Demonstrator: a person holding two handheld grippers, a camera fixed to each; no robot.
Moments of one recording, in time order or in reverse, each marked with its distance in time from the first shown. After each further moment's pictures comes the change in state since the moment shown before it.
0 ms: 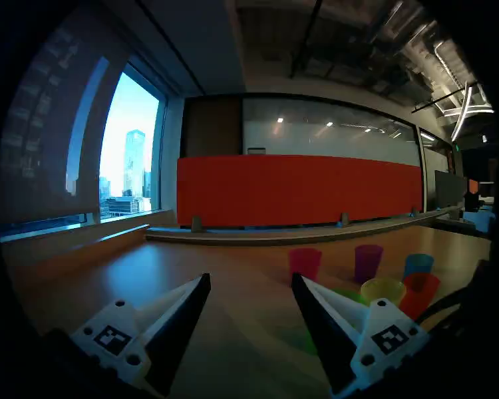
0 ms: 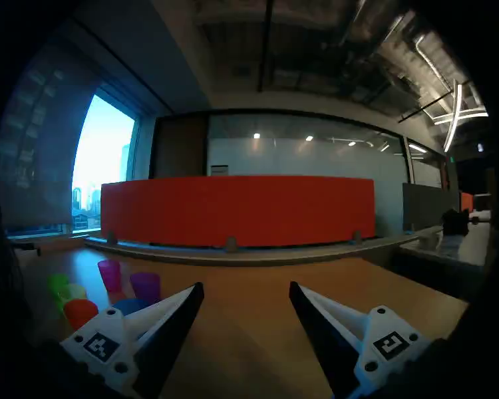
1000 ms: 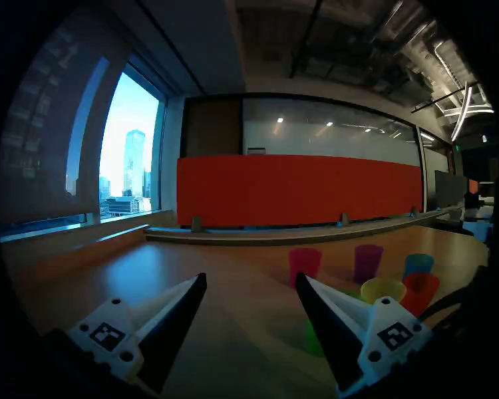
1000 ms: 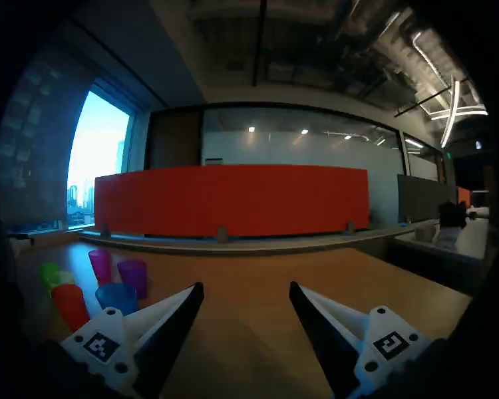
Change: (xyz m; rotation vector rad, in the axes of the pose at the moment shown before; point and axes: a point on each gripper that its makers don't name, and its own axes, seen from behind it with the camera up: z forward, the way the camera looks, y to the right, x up) left arm 0.000 0.001 0.000 0.000 0.000 0.000; right arm -0.027 0.025 -0.001 -0.026 -0.033 0.008
